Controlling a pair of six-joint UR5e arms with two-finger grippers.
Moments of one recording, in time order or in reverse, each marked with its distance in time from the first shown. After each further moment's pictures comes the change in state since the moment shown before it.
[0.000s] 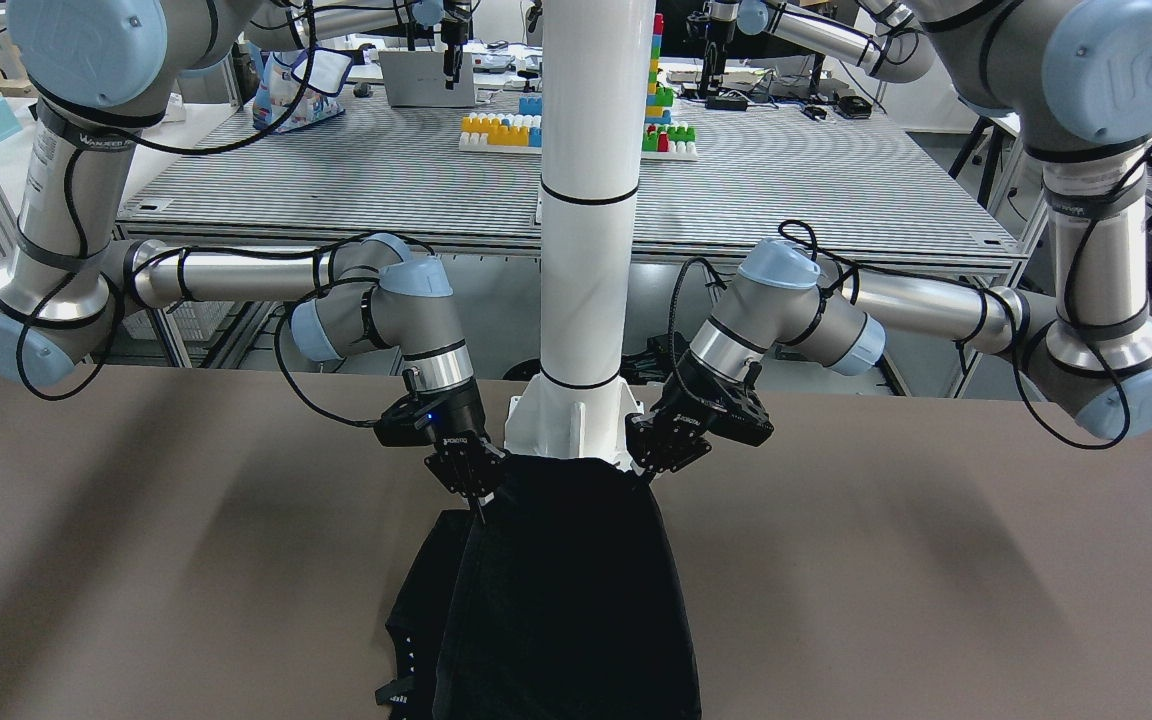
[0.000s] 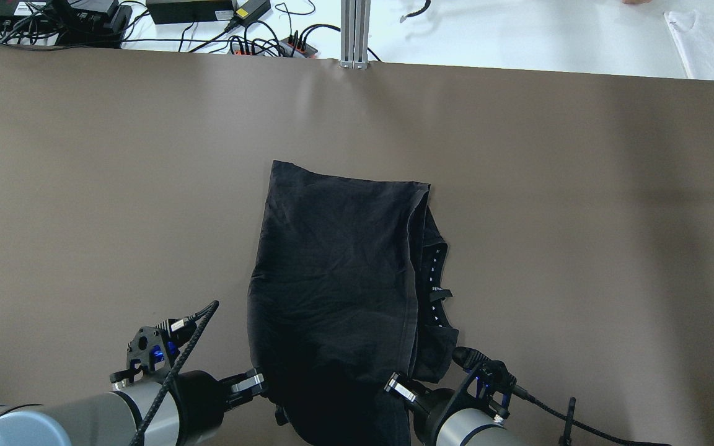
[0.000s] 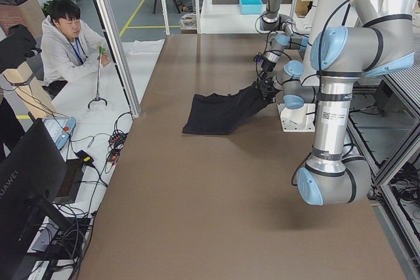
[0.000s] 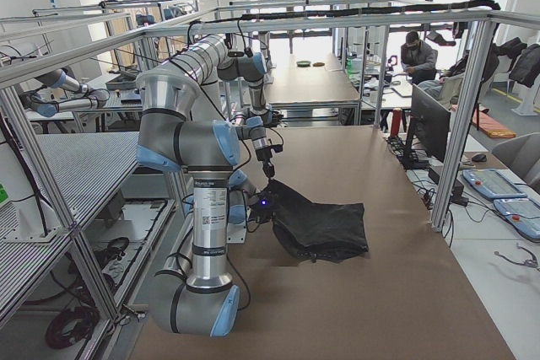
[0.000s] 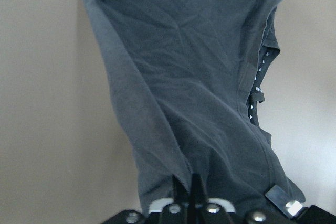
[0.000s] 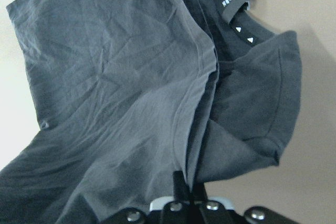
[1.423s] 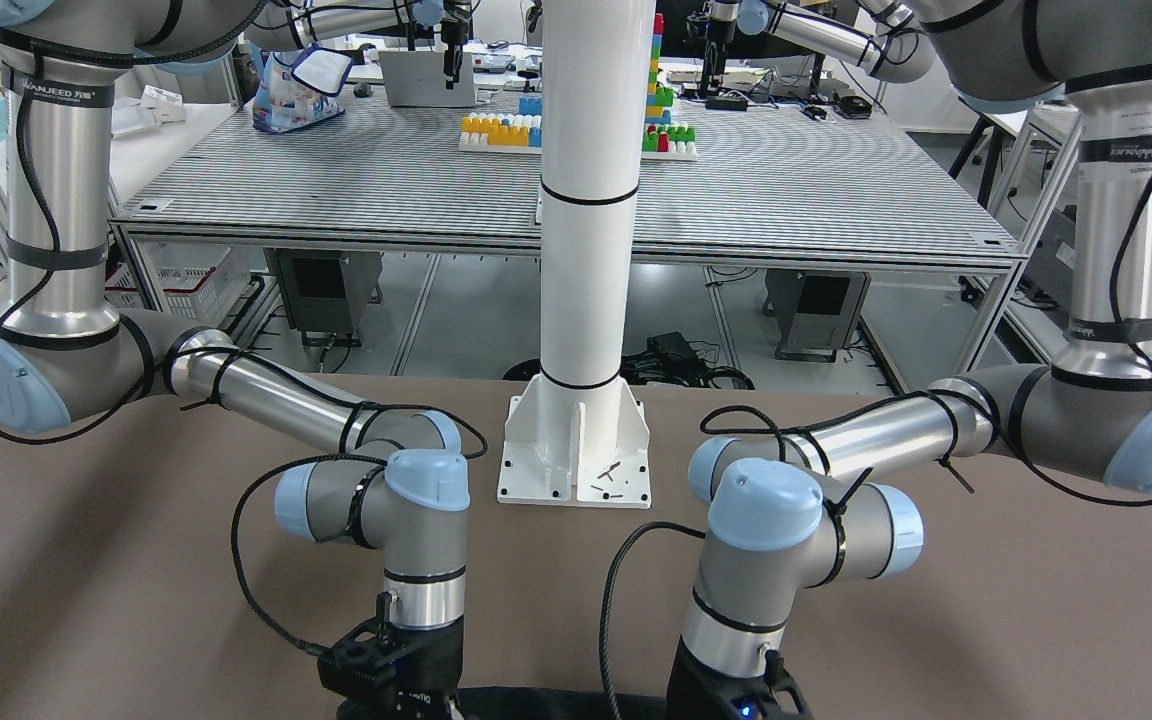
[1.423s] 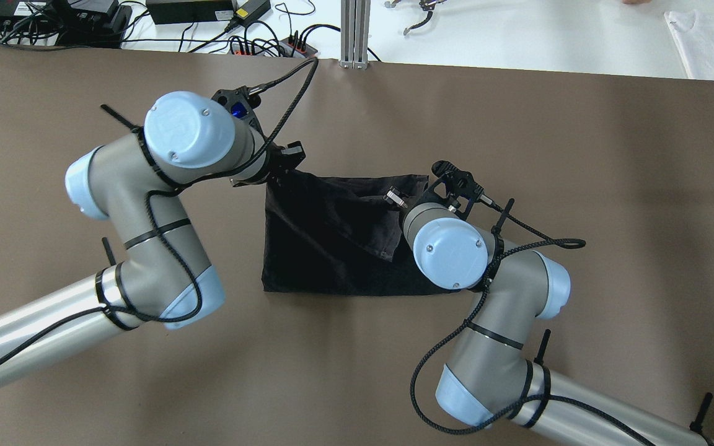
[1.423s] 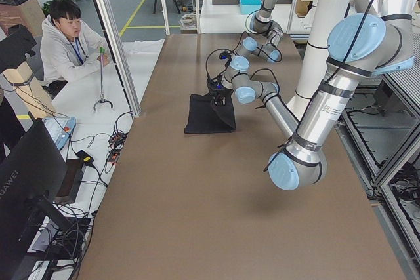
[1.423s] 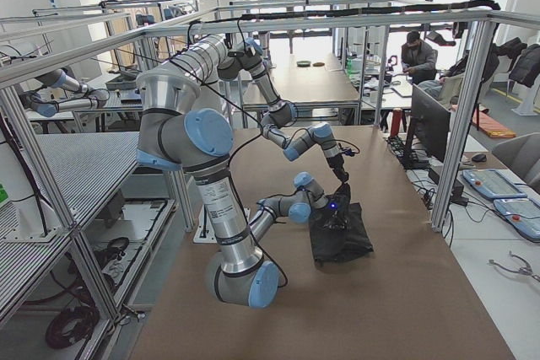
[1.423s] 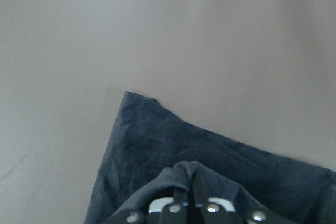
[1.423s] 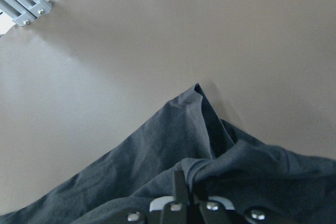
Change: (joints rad) left arm -0.529 -0.463 0.693 0.075 -0.298 0.323; right arm 0.461 0.367 -0.586 0.083 0.128 -0.210
